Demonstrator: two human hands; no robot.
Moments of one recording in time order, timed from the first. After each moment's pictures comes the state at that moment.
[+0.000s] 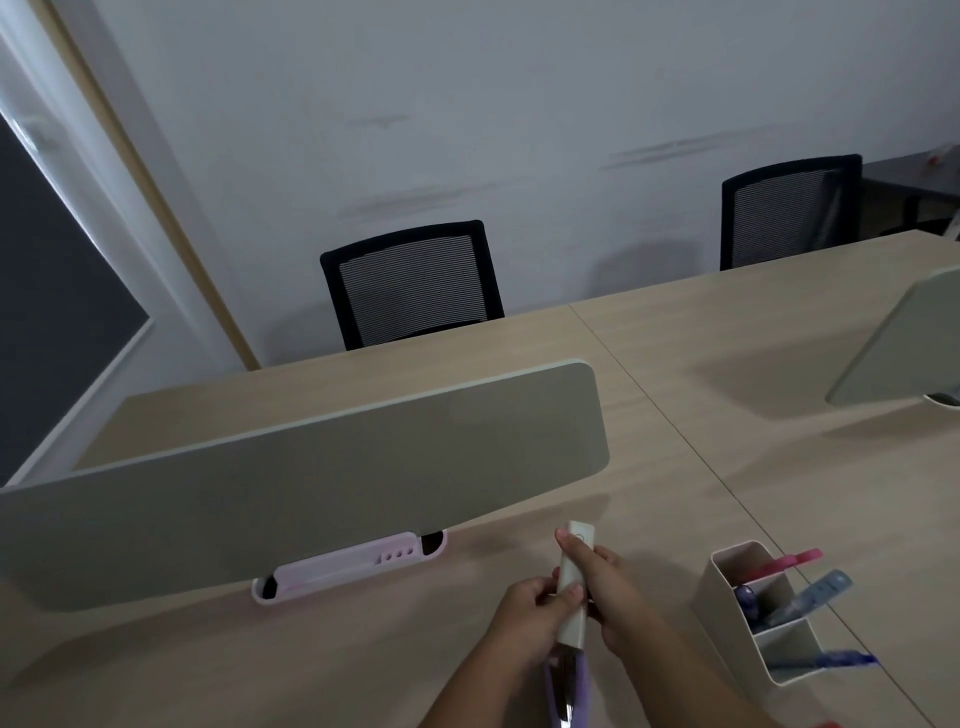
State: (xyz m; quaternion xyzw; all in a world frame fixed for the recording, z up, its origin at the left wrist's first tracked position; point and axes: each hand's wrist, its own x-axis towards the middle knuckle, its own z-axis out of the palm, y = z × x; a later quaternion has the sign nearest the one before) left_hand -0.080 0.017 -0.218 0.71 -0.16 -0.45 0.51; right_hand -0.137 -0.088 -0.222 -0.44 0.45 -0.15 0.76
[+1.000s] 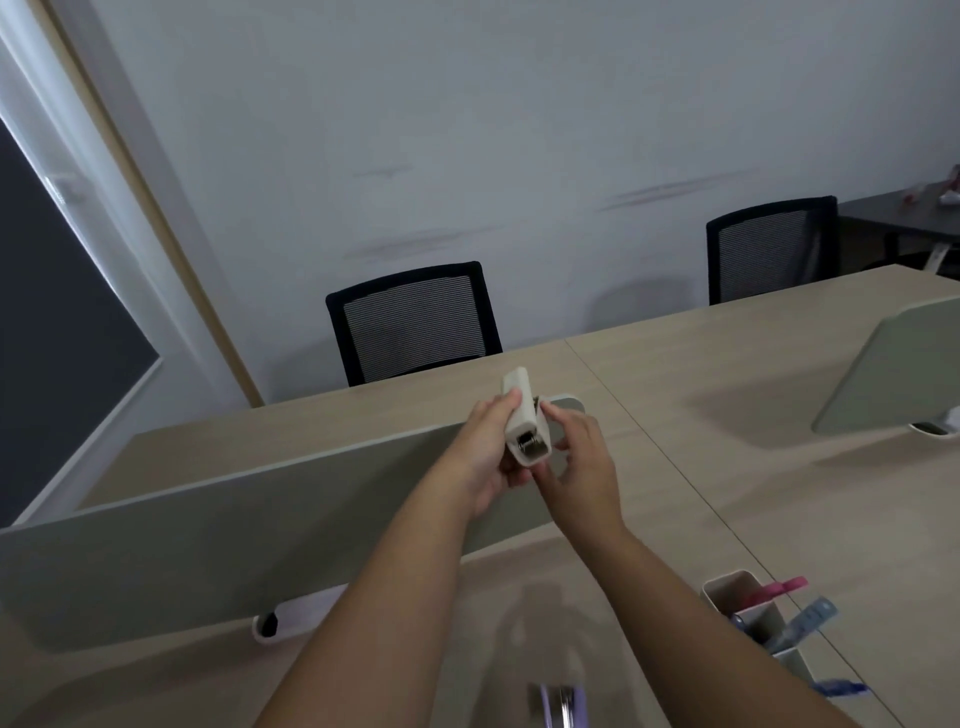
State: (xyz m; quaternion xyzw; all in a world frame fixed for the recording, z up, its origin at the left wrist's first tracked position) left_hand -0.007 -0.033 -0.011 0.64 -0.19 -0.40 0.63; right_hand -0.090 -0.113 -0.085 -0.79 0.20 -0.46 0.35
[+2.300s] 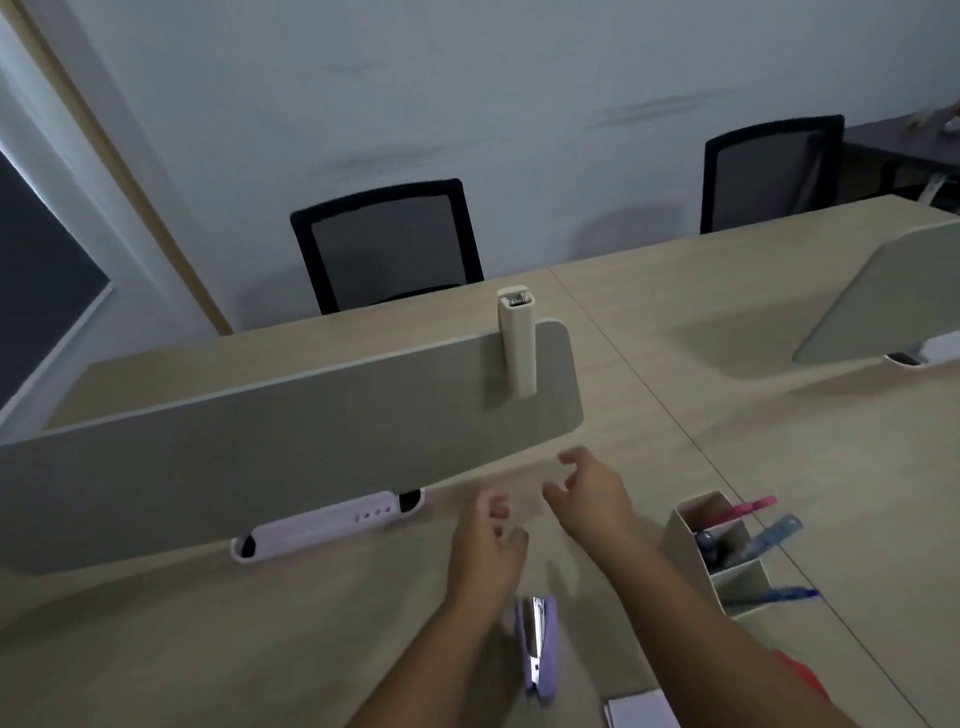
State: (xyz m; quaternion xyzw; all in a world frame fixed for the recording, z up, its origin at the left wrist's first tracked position) left_hand -0.078 0.021 -0.193 0.81 -0.23 -0.21 0.50; right_hand -0.134 -0.112 -0.177 -0.80 0.46 -0.13 0.36
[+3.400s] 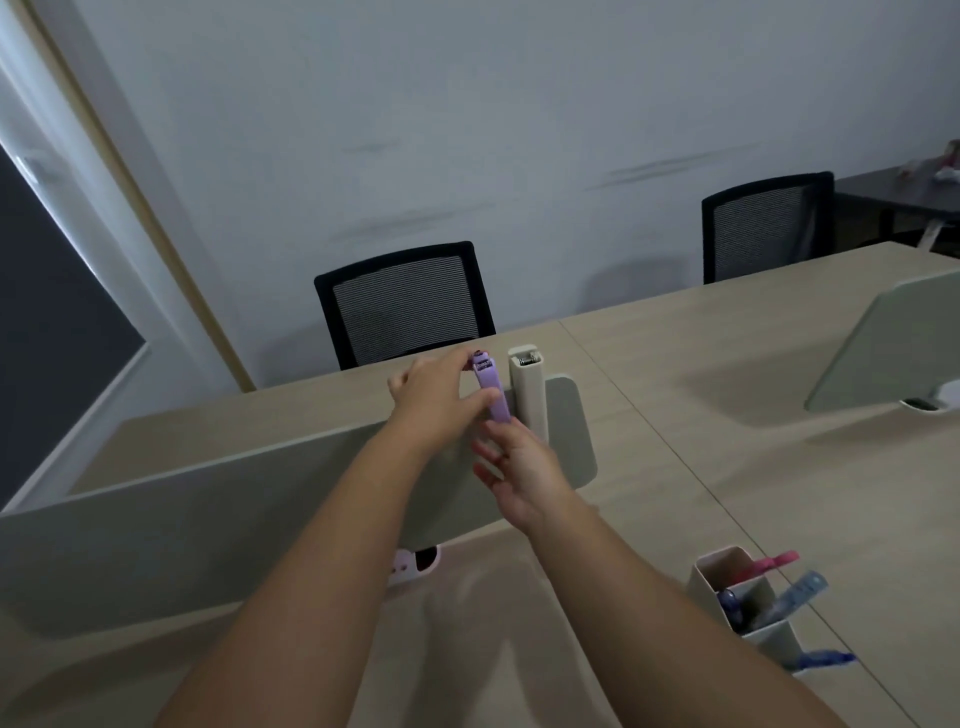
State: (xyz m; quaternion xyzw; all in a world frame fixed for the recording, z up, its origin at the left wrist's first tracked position) left_hand 0.052 -0.025 -0.013 0.87 -0.43 0.04 0.25; right_hand -0.049 -0.075 -0.068 -0.33 0.28 -0.21 0.88
